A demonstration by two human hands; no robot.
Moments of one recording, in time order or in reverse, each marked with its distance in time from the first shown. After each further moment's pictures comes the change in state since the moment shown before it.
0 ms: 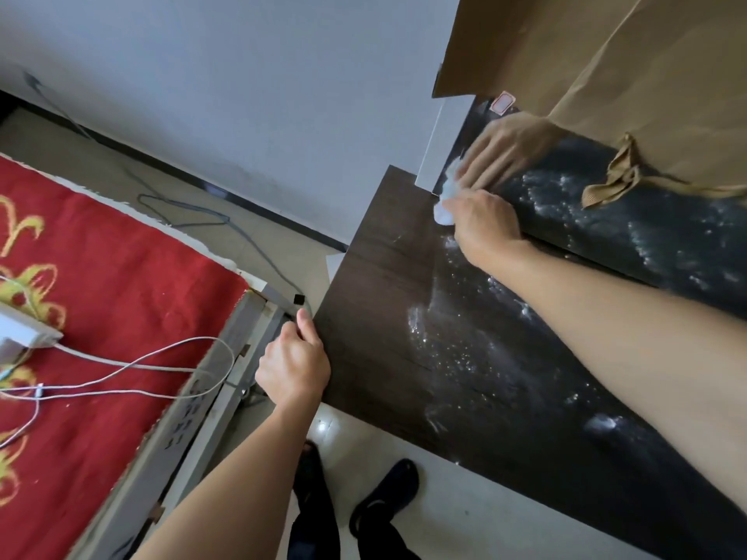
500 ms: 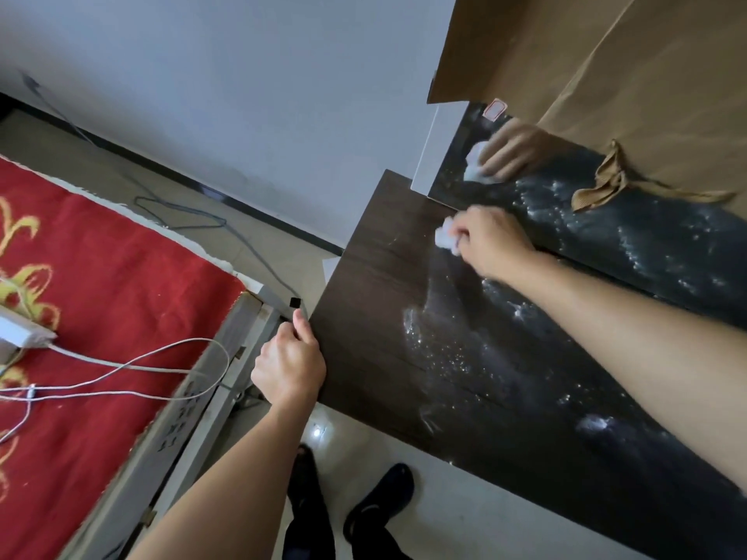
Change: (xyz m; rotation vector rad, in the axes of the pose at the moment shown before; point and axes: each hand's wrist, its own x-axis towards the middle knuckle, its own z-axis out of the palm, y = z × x) left_hand -0.002 0.000 -0.002 -0.030 0.027 0.017; right_hand -0.027 0.015 -0.011 0.261 -0.080 0.020
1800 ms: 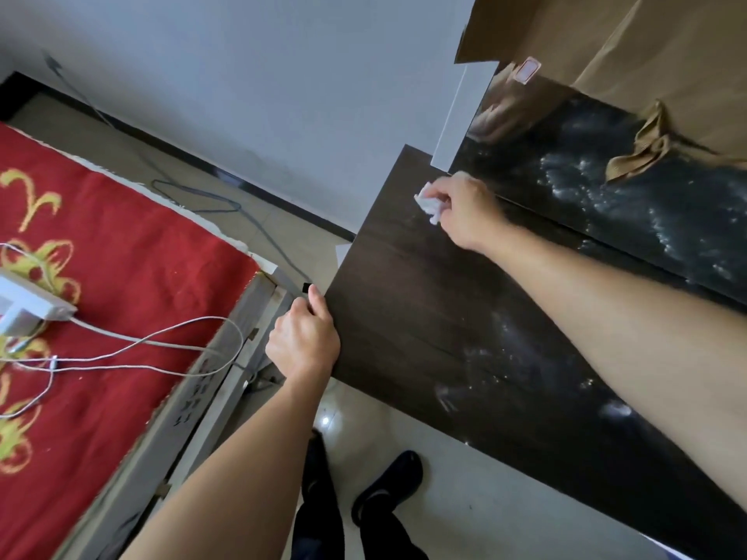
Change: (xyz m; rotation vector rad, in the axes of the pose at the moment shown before) left_hand -0.001 0.000 -0.002 -0.026 0.019 -0.009; right_hand 0.021 -0.040 0.030 0.246 0.102 -0.032
